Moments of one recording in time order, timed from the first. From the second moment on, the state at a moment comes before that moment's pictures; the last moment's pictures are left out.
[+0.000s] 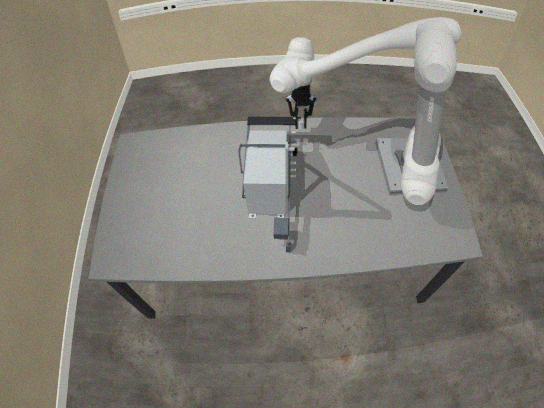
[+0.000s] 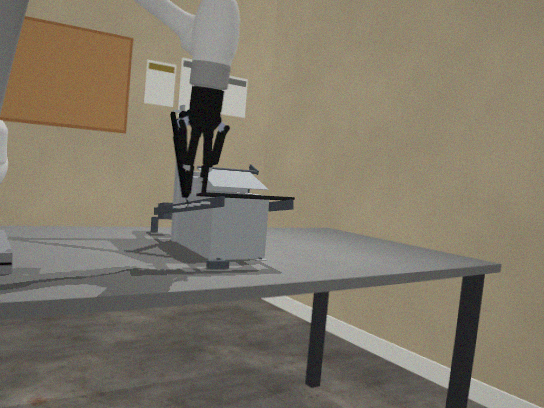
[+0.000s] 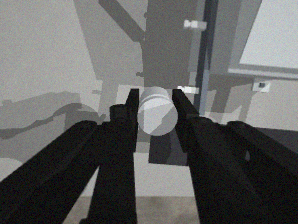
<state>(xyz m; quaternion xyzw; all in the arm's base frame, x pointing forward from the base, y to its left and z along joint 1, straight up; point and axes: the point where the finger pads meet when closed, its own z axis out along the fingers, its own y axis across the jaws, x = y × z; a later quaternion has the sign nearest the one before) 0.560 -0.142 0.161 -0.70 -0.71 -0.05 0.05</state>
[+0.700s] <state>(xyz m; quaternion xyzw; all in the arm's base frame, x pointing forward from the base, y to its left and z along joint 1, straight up) 0.531 -0.114 0.147 -0.70 -0.71 -0.04 0.04</state>
